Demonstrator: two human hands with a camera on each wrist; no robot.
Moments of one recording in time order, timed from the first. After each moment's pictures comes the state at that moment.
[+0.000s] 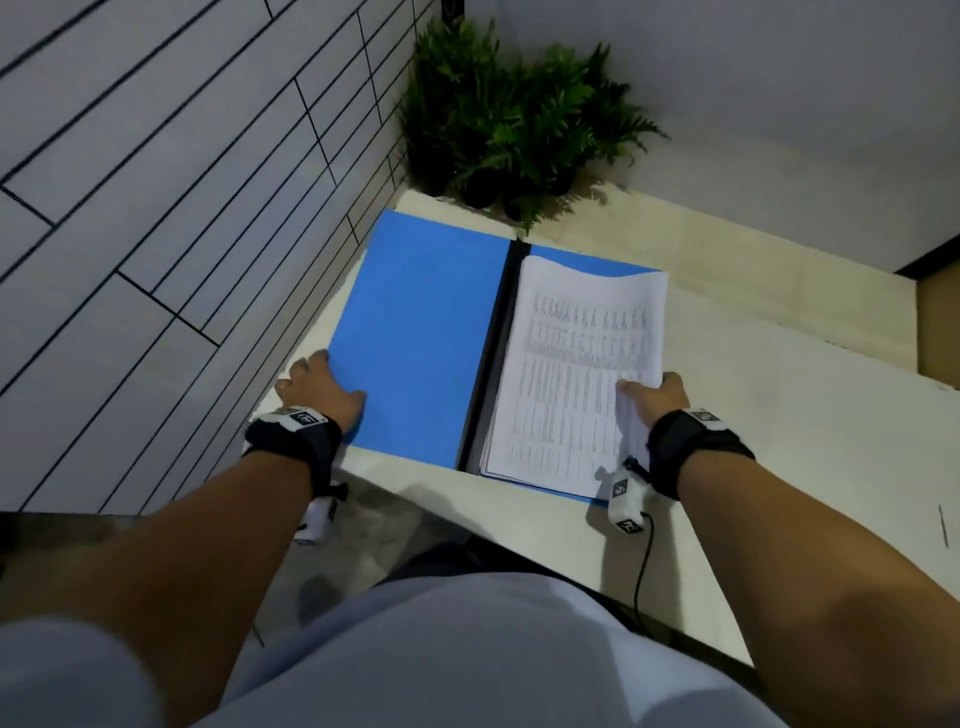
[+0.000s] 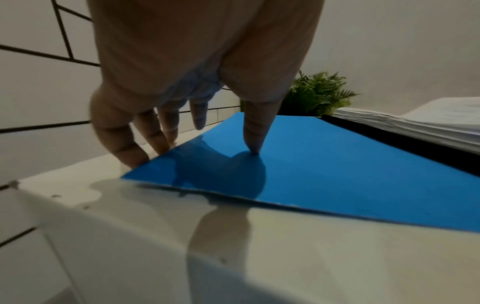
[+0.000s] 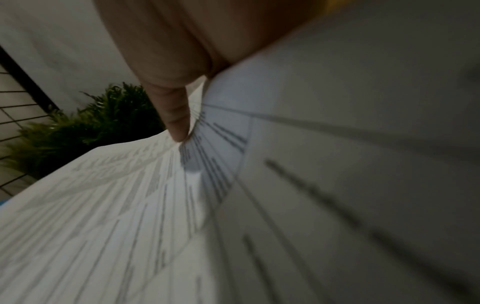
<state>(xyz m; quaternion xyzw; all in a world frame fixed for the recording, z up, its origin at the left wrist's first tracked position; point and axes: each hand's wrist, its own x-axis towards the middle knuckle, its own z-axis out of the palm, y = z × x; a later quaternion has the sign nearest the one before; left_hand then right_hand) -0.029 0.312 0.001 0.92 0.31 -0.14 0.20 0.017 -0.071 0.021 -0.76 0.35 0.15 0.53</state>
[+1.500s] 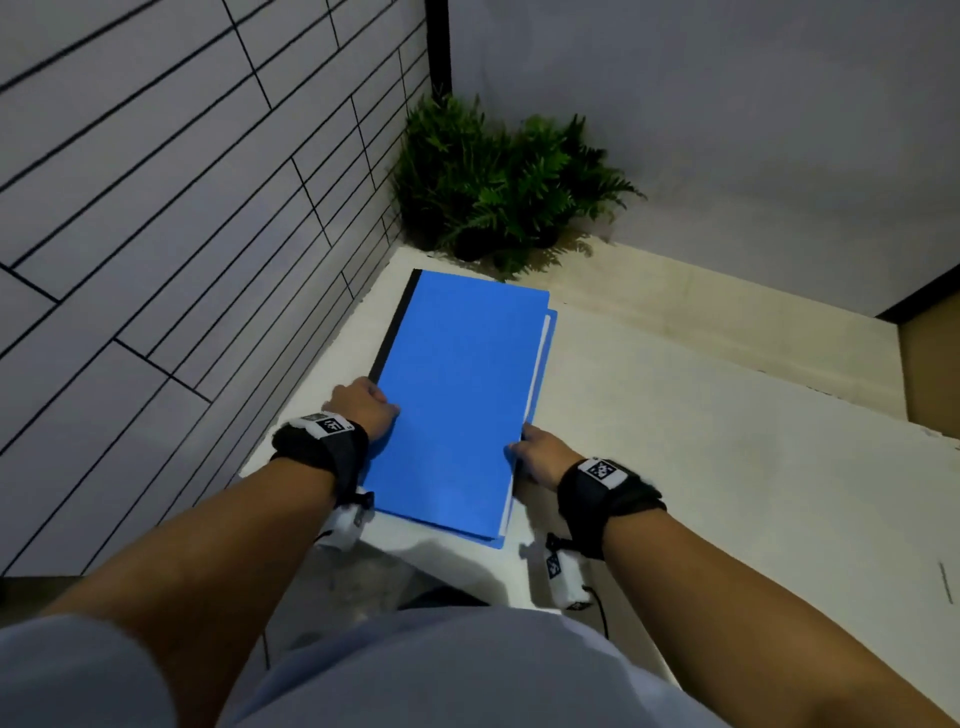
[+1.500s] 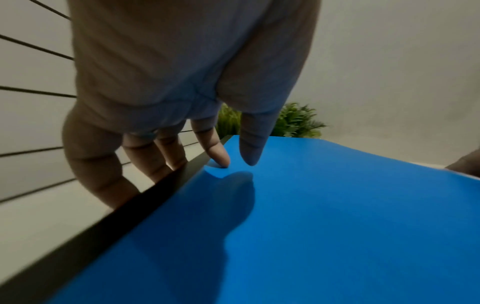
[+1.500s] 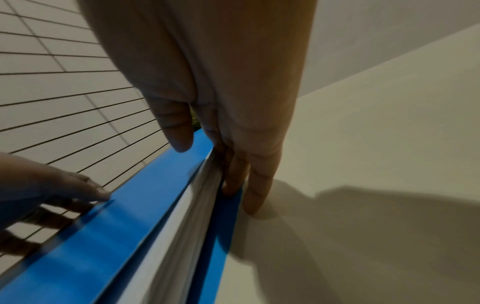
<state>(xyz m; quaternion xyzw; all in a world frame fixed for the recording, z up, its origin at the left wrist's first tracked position) 0.029 0.267 0.019 0.90 0.28 -0.17 0.29 0.019 0.009 0.010 -0.79 0.06 0.39 0.47</state>
